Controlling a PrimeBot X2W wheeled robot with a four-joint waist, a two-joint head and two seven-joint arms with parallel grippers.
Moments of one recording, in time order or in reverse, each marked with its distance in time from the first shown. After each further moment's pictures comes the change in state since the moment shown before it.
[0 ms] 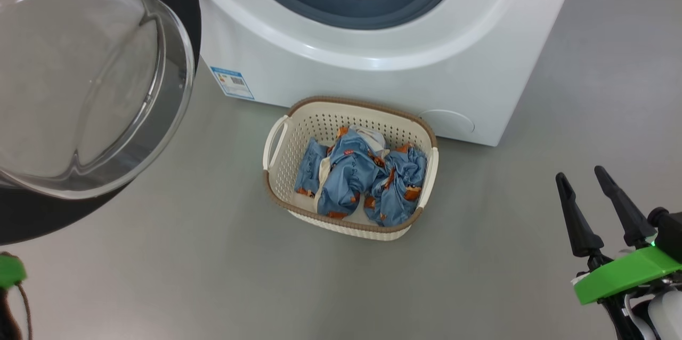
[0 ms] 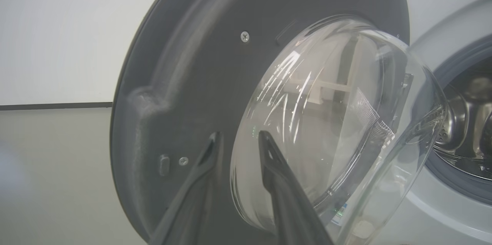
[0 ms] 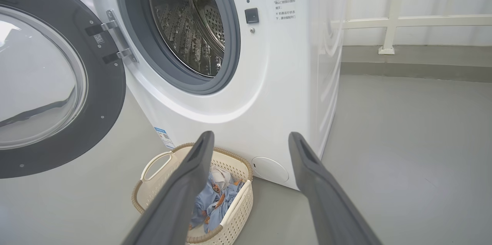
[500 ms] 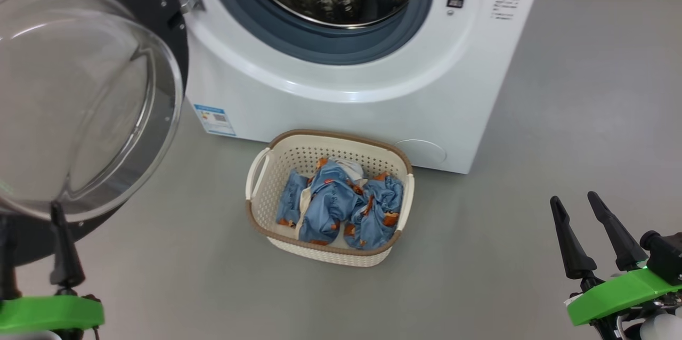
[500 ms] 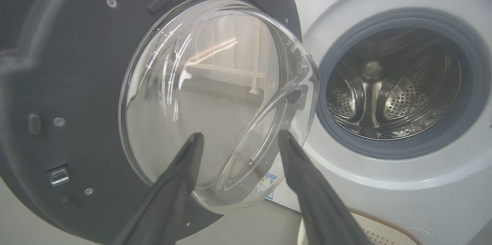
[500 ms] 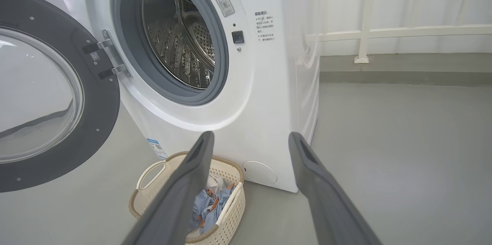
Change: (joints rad) left arm 0.244 -0.039 -0.256 -0.202 -0.102 0.000 0.000; right arm 0.073 0.048 -0.019 0.000 0.000 0.000 0.000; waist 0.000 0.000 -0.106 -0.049
